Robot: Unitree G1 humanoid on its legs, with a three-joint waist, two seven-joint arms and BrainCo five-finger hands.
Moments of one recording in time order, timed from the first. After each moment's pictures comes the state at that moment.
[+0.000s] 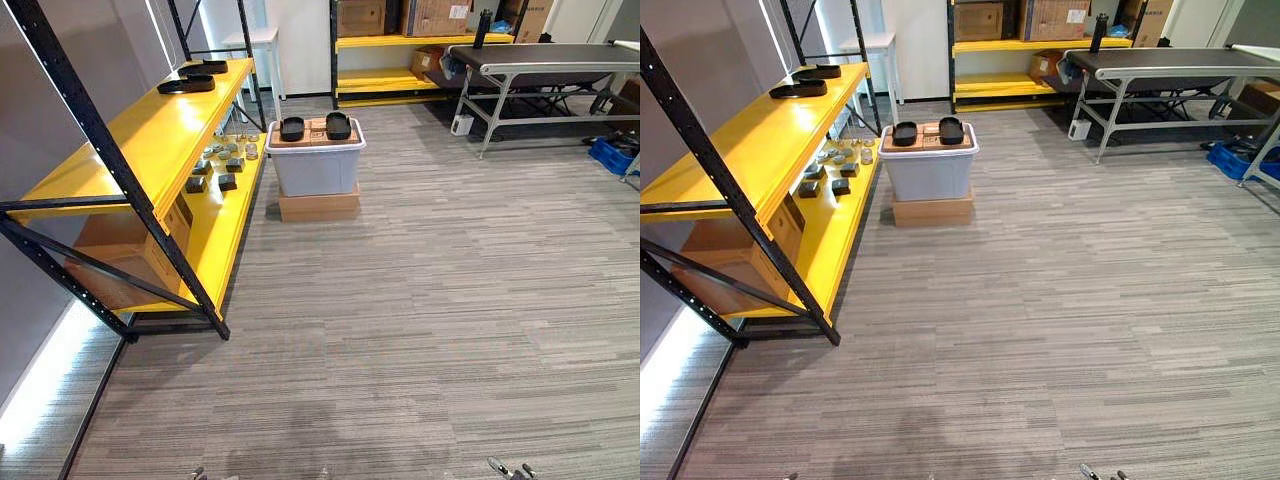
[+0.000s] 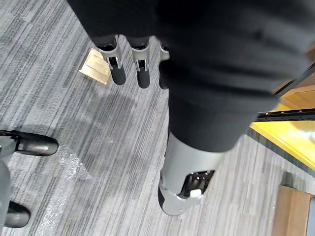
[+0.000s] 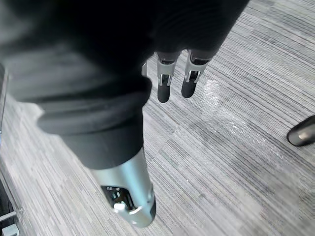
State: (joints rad) left arm 0.12 0.15 0.36 1.04 -0.15 -0.07 -0.05; right arm 0.03 -0.21 -0.62 1.10 0.39 -0.04 0.10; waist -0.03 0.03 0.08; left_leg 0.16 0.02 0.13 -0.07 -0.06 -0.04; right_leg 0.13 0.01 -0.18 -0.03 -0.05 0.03
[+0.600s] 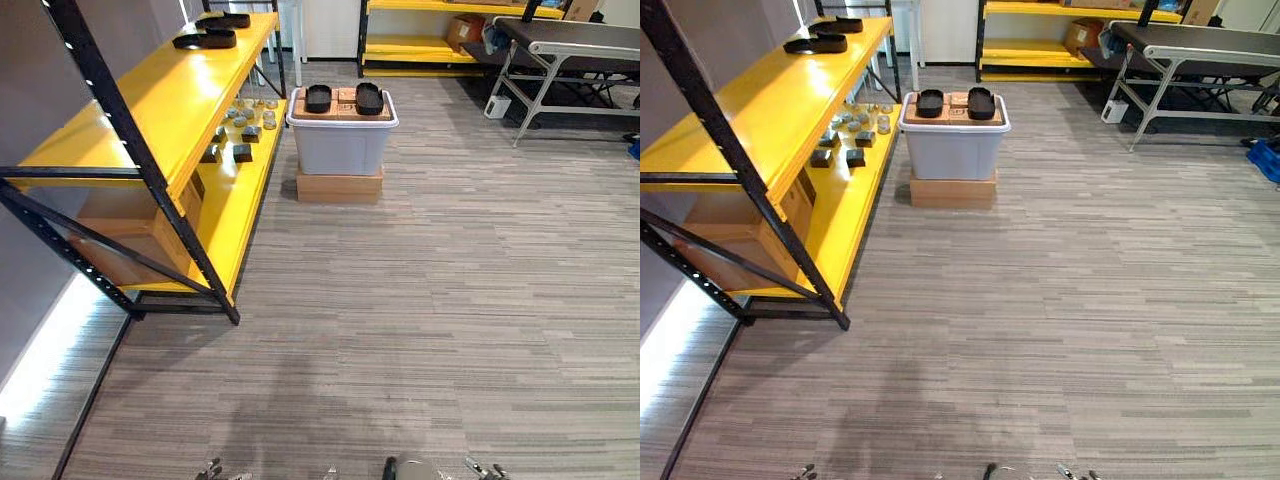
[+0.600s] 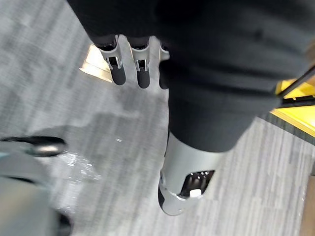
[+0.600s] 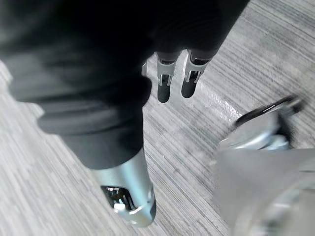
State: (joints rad) left arm 0.03 0.17 0.21 1.04 -0.13 -0.06 -0.04; right arm 0.00 -0.13 -0.57 1.13 0.34 -0.02 0.10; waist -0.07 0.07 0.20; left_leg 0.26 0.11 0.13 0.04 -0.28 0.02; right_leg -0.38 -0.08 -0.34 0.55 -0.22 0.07
